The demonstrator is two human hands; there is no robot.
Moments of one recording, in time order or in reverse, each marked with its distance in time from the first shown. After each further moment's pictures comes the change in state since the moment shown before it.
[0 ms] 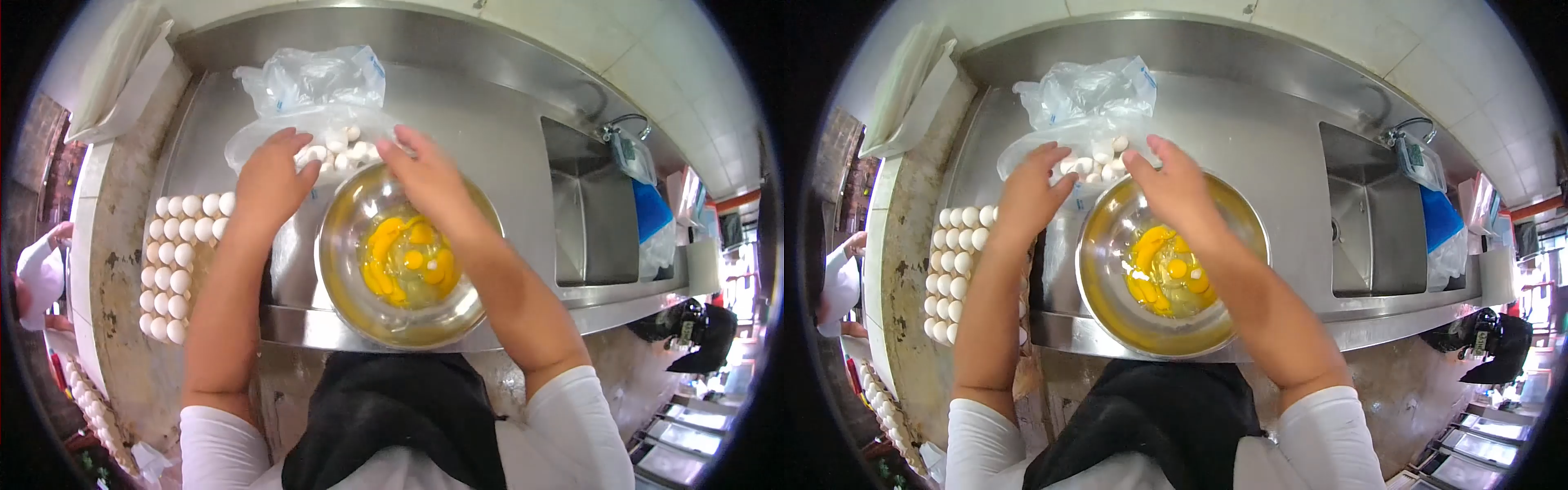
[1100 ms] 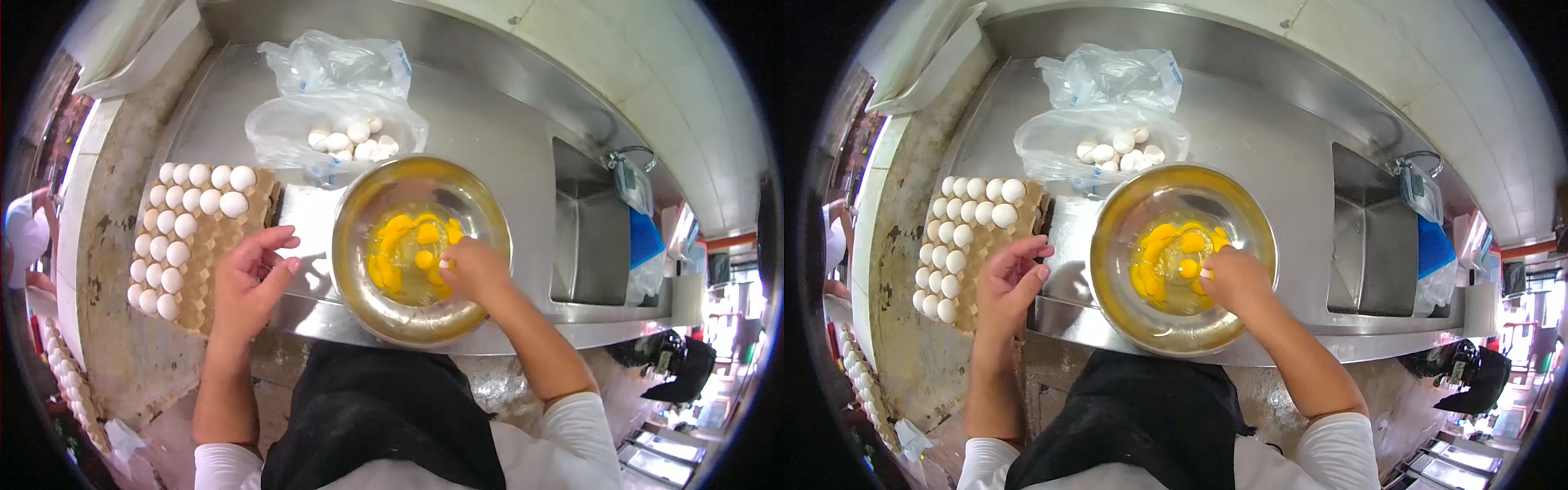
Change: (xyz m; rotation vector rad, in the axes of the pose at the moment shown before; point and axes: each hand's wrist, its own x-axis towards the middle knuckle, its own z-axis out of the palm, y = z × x) left_hand -0.147 0.003 -0.057 -1.224 -0.074 -0.448; right_hand -0.064 0.095 -0.072 -1.268 -0.230 -0.343
